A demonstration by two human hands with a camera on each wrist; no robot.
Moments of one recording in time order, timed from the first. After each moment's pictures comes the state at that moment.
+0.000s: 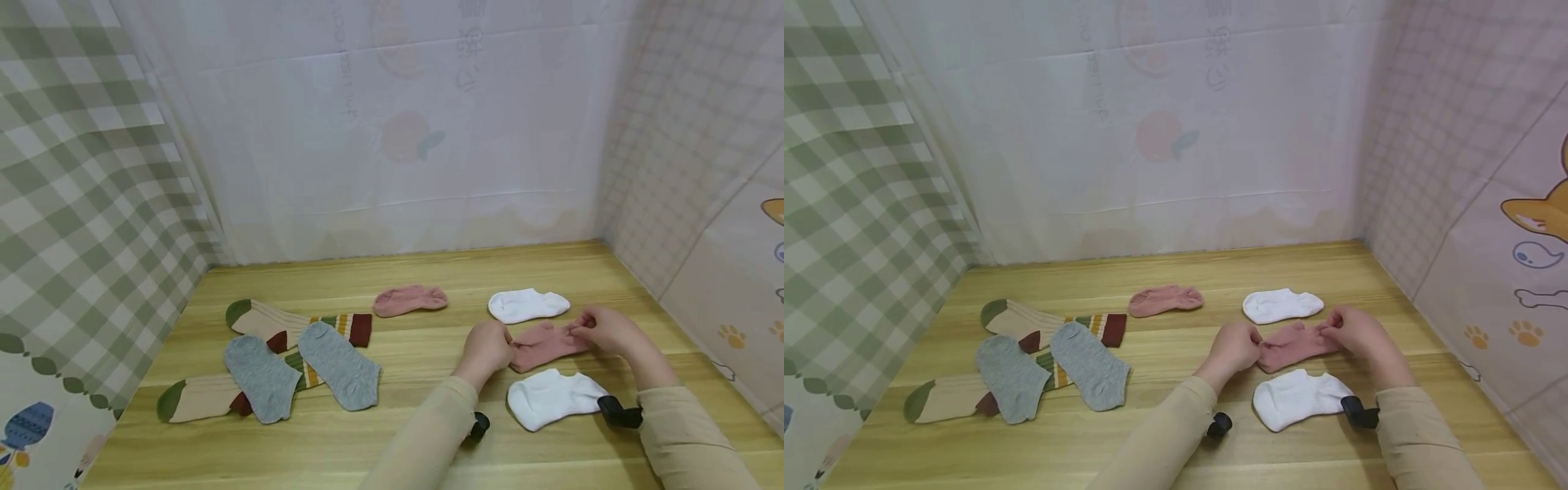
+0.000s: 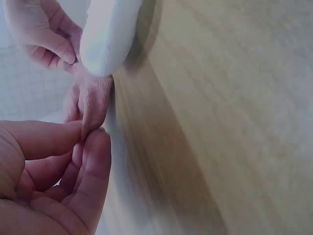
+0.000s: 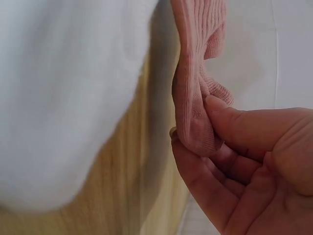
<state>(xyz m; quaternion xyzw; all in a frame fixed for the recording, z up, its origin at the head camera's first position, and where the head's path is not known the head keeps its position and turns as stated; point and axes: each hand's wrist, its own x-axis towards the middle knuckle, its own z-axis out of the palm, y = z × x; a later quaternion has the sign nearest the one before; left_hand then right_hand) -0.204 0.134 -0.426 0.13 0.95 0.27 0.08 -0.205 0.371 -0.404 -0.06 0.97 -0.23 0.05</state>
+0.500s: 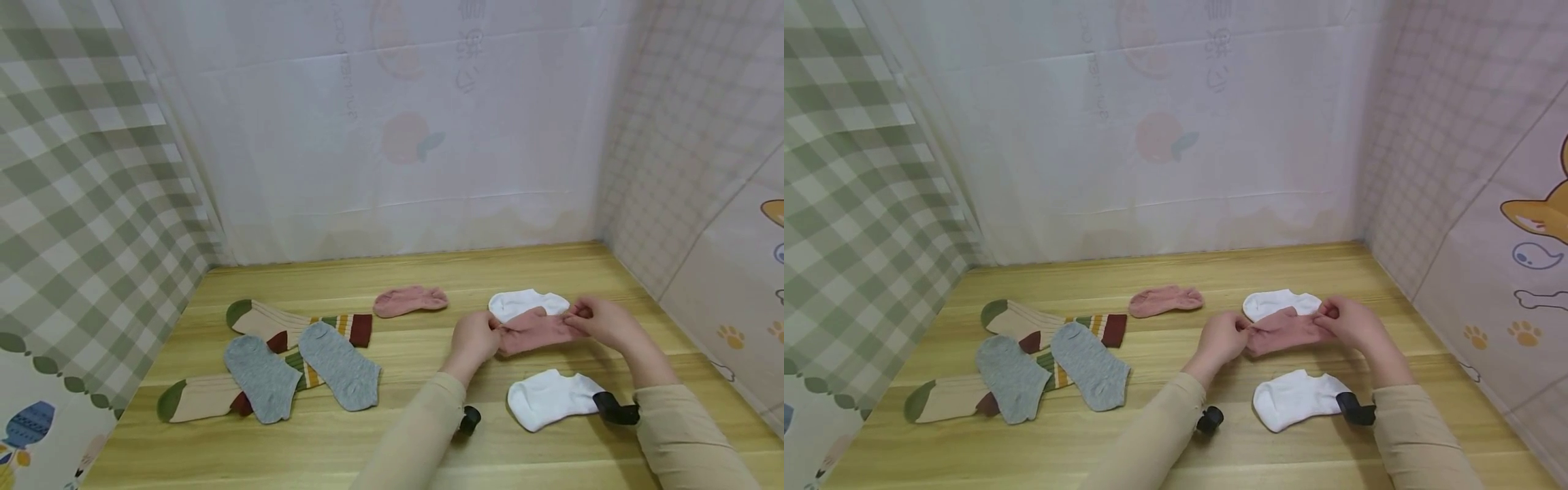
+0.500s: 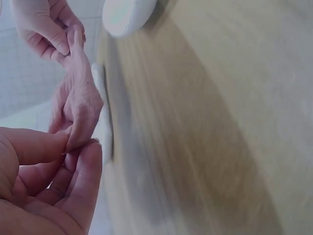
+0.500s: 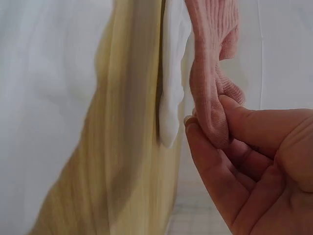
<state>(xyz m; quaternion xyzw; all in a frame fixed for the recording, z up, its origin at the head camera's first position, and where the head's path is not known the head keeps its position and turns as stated) -0.211 0.114 -0.423 0.11 0.92 0.37 0.02 -0.206 0.359 -0.393 -0.06 0.96 -0.26 0.02</state>
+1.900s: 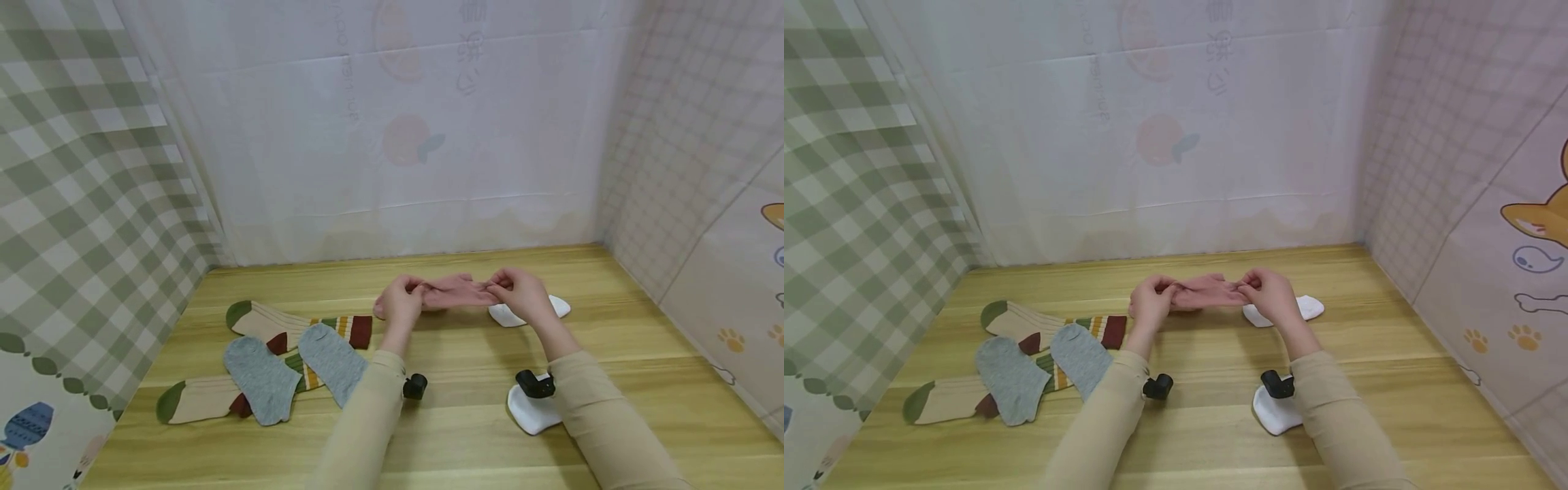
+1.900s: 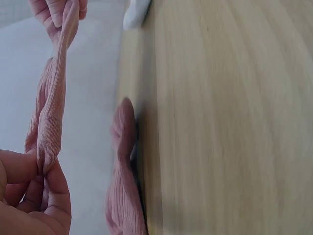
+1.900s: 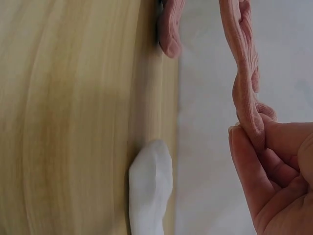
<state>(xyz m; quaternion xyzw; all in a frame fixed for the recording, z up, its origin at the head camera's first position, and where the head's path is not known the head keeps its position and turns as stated) -0.259 0.014 -0.412 -0.04 0.84 0.53 -0.14 -0.255 0.244 -0.392 -0.08 0.93 -0.35 -0.09</state>
